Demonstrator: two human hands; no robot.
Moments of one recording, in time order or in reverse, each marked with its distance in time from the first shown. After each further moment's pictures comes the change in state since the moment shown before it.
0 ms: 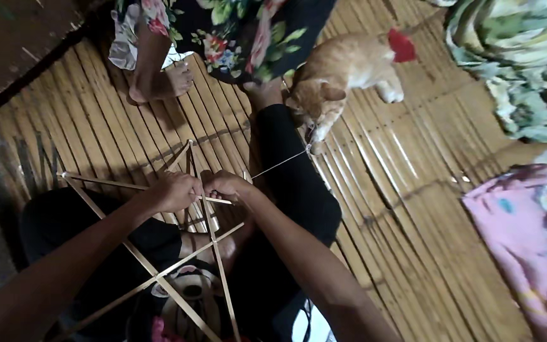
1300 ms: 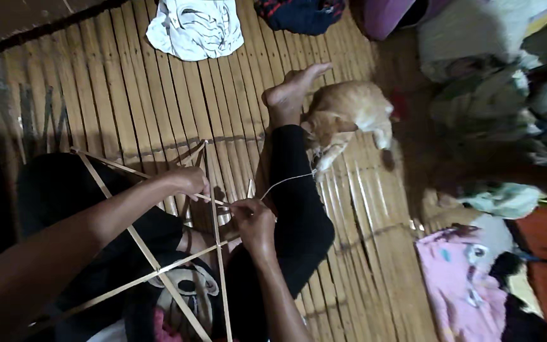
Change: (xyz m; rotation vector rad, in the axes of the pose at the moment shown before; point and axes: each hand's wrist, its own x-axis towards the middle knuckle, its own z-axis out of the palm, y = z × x) left_hand -0.001 -0.004 -0.005 -0.595 -0.160 -0.168; right_hand -0.104 0.037 0.048 -0.526 0.777 -0.407
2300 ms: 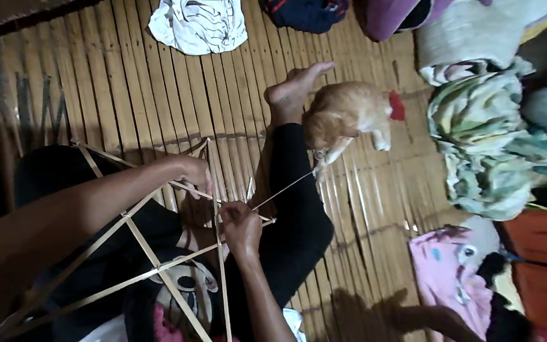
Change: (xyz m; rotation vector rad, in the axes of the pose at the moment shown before) left_hand 0.025 -0.003 -0.011 0.075 -0.137 -0.002; right_hand -0.012 -0.015 0.023 -0.011 -0.060 0.166
